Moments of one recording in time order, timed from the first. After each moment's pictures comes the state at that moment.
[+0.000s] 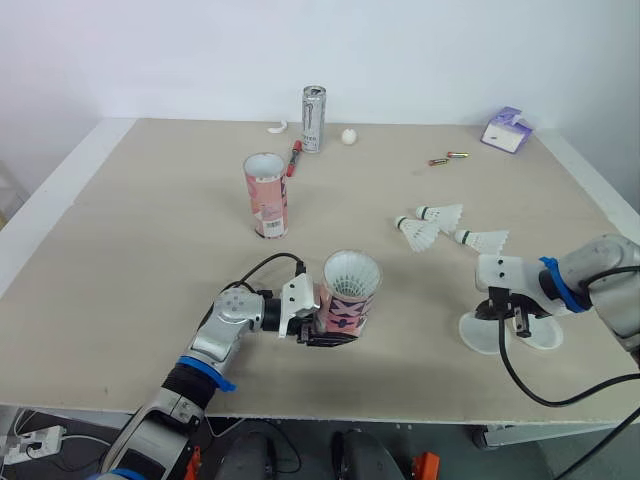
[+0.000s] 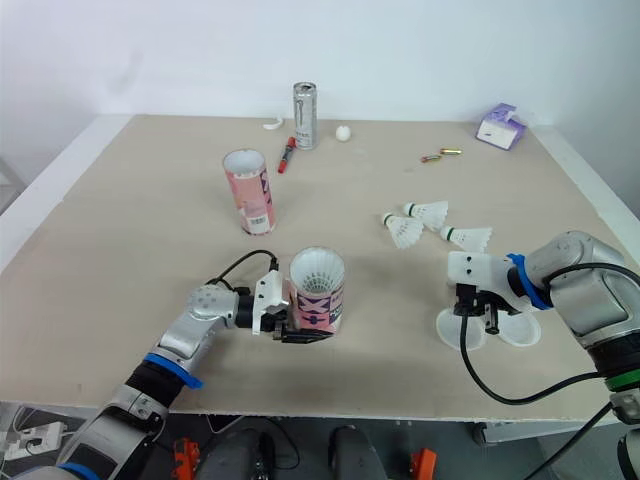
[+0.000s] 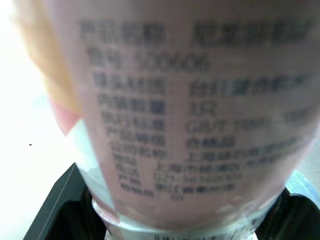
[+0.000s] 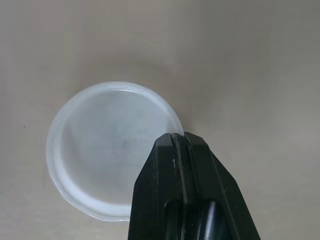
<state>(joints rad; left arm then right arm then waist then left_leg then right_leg) -0.51 0.23 -0.31 0.38 -0.16 -0.10 -1.18 -0.53 -1.15 0.26 0.11 -0.04 0.36 1.41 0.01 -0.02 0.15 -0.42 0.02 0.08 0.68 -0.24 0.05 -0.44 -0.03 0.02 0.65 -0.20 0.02</state>
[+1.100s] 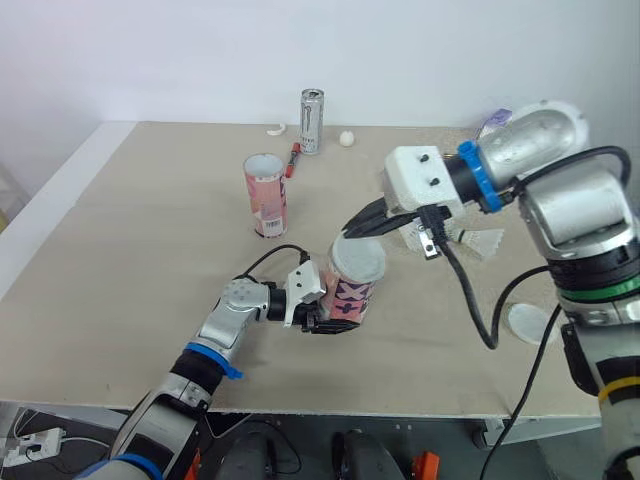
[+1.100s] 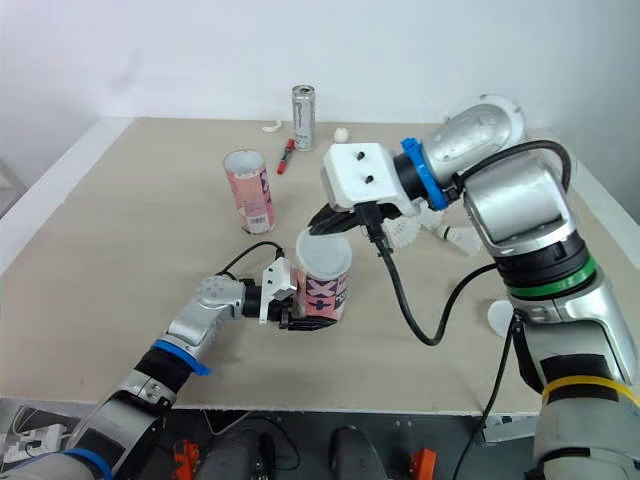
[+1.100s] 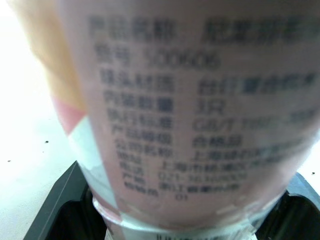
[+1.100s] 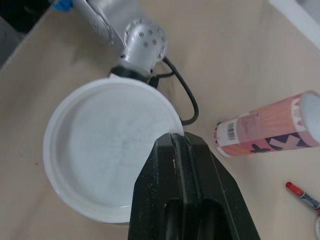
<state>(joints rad) -0.58 0.20 -0.31 0.46 -0.16 -0.04 -1.13 -1.11 -0.77 0.35 -0.05 0.17 0.32 1.51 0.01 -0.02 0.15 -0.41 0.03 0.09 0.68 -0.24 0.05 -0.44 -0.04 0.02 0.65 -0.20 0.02</state>
